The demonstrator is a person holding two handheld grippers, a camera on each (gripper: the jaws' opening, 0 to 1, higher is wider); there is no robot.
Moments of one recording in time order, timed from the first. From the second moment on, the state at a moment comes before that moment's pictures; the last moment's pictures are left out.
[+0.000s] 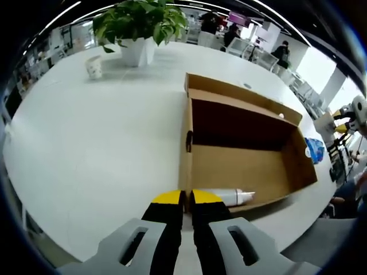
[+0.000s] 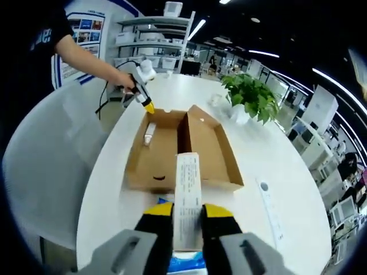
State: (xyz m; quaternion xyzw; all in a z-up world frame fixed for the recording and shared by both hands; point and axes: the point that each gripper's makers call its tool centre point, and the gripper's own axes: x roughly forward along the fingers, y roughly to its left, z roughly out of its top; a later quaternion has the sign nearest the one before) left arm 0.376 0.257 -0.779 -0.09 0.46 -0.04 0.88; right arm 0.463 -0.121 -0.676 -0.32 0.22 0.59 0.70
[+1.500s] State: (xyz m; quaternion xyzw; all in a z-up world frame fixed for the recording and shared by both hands) left arm 0.386 0.264 -0.792 -0.09 0.47 -0.03 0.88; right arm 0.515 -0.225 -0.737 -0.37 0.29 0.54 0.70
